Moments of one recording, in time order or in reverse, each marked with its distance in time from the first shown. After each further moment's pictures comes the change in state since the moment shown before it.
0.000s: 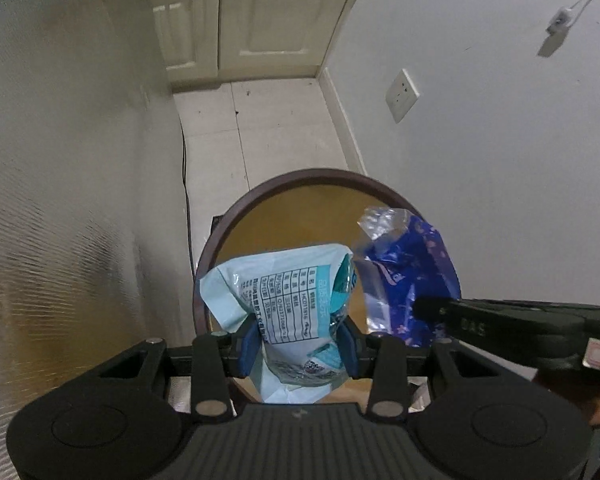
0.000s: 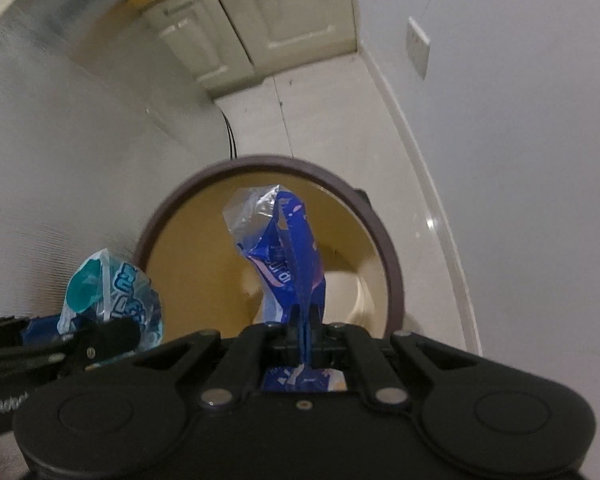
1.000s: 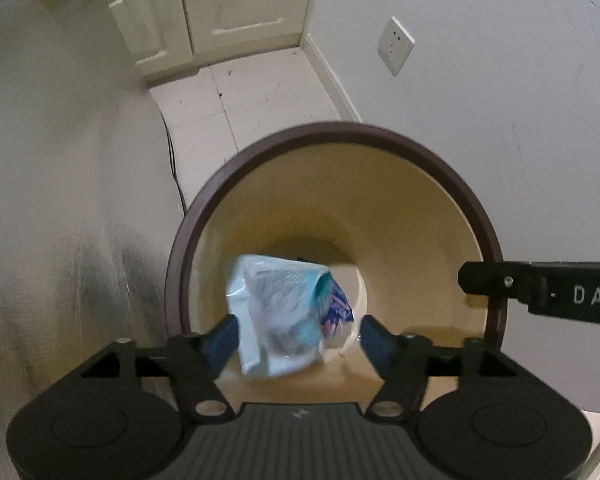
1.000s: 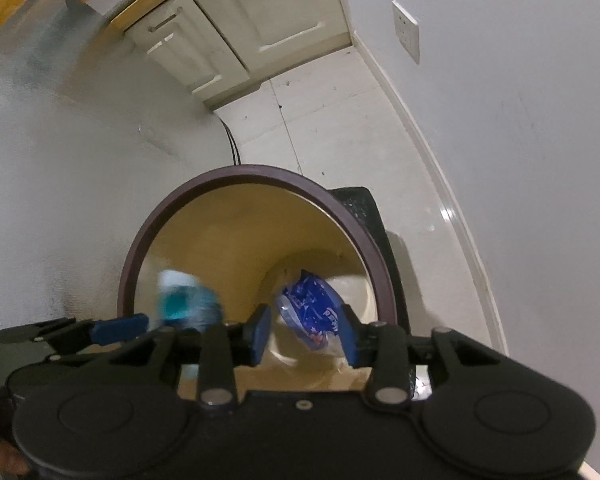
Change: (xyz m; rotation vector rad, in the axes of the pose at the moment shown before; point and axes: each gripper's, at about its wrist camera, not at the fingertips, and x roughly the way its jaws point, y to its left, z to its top) left arm 0.062 -0.011 0.003 0.146 0.070 0.046; right arm 0.015 -0.033 0.000 0.087 -0.011 0.085
